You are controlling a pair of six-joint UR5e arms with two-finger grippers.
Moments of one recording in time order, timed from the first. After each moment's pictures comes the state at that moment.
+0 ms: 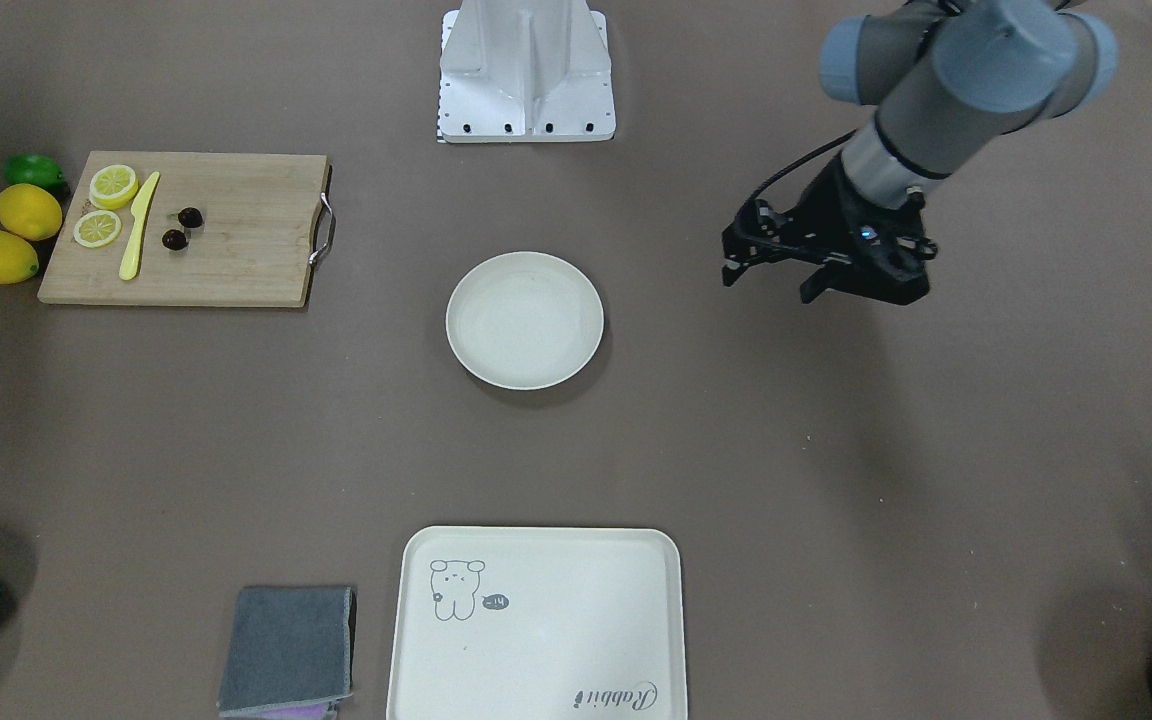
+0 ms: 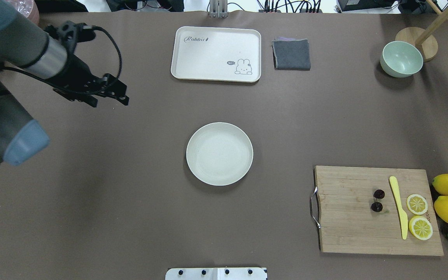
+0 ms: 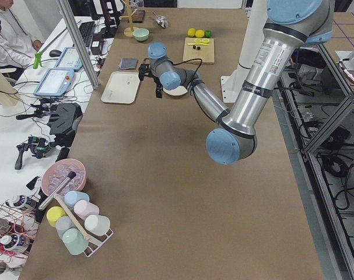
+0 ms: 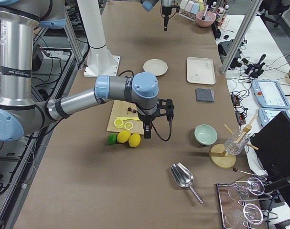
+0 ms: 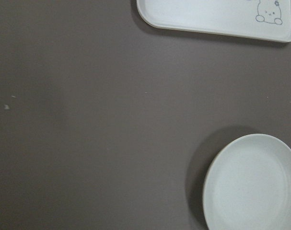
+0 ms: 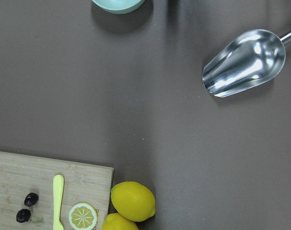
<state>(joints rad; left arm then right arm) -0.98 -1.95 -1.86 -1.78 -2.36 -0.91 1.66 -1.69 2.07 -1.99 2.46 -0.17</state>
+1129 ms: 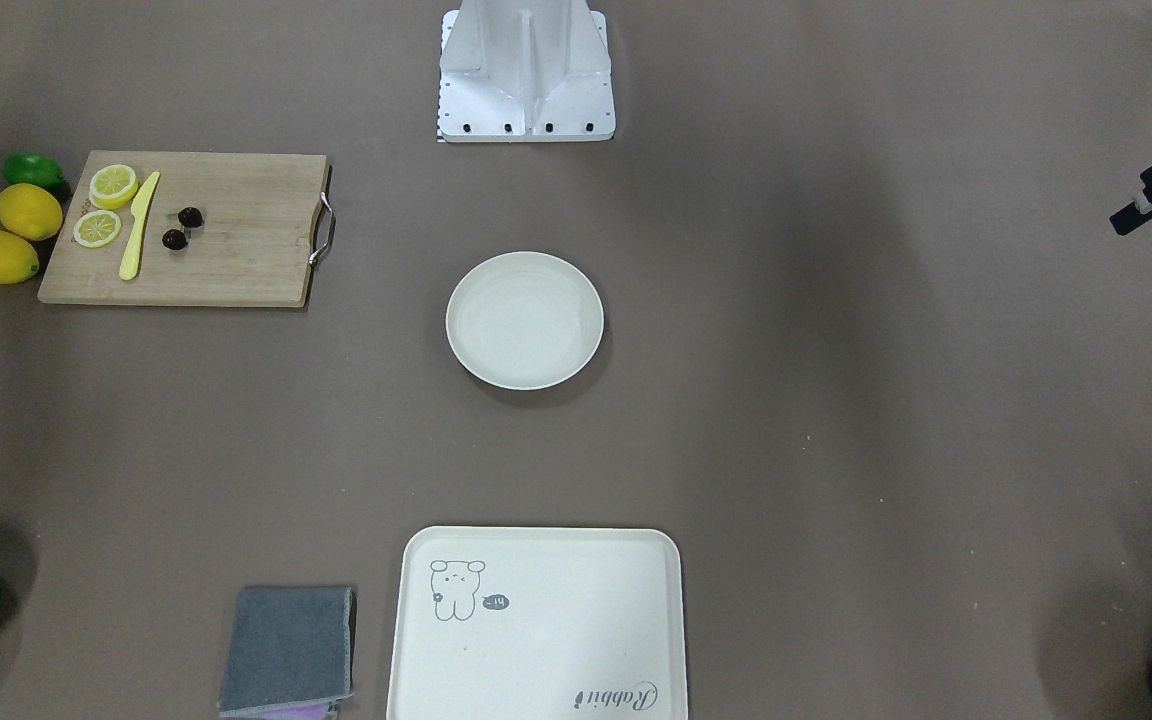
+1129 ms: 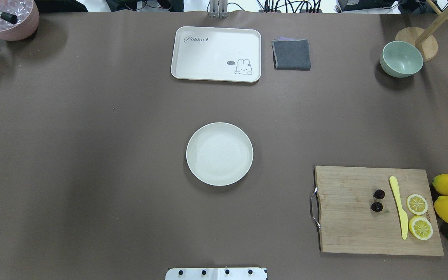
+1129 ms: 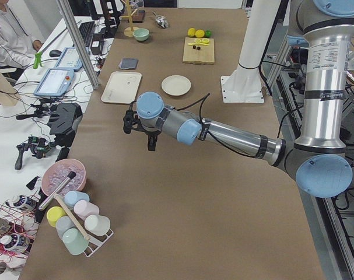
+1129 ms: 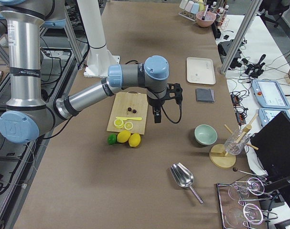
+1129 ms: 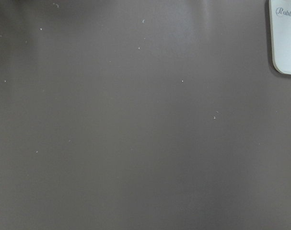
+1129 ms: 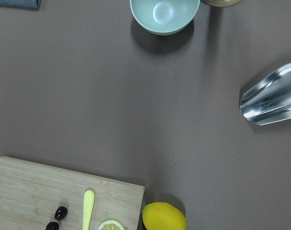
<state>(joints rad) -1.44 -1.55 -1.84 -1.77 -2.64 -0.41 1.57 -1.61 2.10 -1.98 2.45 -0.07</state>
